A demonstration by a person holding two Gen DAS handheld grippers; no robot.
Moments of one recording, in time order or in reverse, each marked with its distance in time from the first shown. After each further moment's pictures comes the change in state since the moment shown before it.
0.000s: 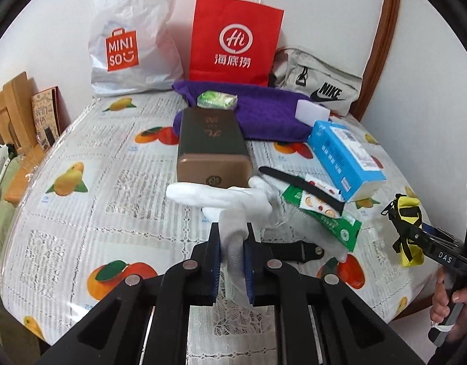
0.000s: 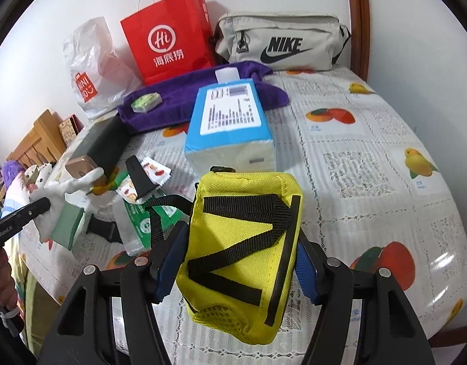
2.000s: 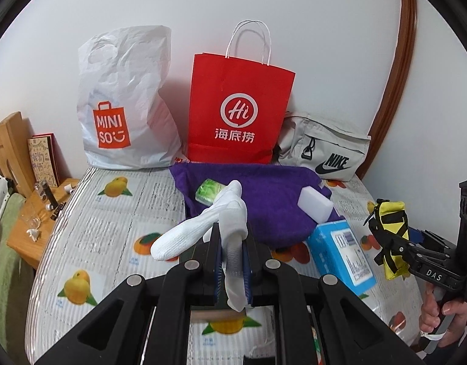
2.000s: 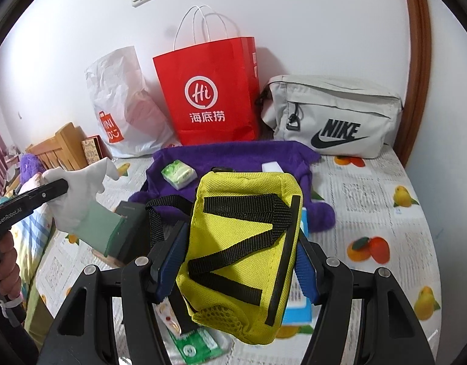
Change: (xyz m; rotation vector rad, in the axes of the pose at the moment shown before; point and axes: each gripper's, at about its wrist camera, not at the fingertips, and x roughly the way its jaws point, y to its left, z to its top) left arm 0.001 -0.005 0.153 -0.038 -0.134 0.014; right arm 0.014 0.052 0.162 -0.150 -0.088 0.108
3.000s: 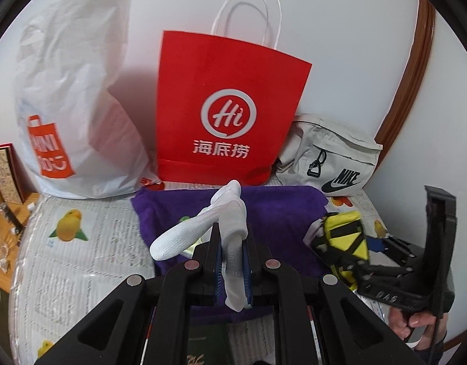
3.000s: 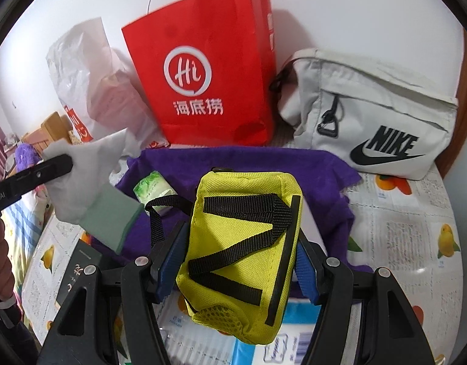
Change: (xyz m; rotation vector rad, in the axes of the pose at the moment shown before) left arm 0.128 -0.002 0.071 -0.003 0.062 -0.094; right arm 0.145 -0.005 0.069 -0.039 0.129 0.031
